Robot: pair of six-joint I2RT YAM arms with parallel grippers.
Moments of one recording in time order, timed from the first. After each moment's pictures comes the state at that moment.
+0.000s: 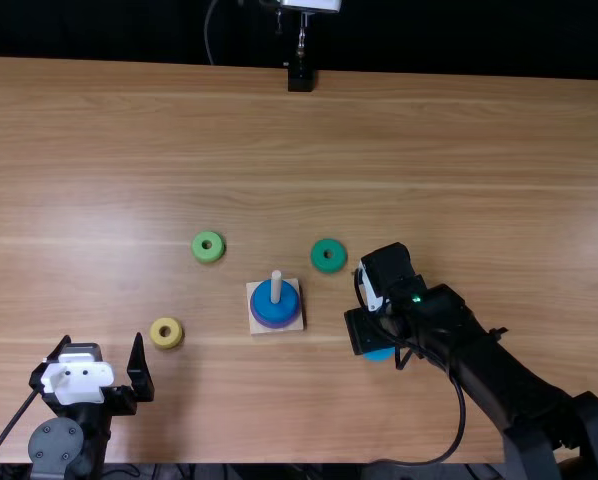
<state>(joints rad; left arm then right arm) -0.06 0.01 0.11 -0.38 -0.07 -0.12 0.40 1.66 0.90 -0.59 -0.04 0.11</state>
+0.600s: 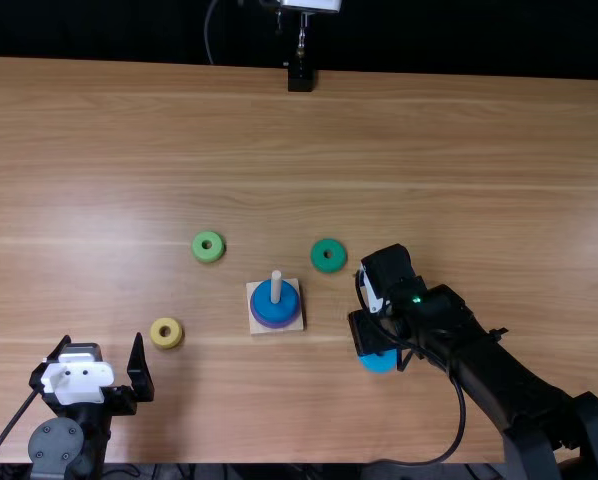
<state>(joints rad) -0.06 0.01 0.11 -0.38 -0.07 -0.12 0.40 1.66 0.90 -0.61 -0.01 0.11</state>
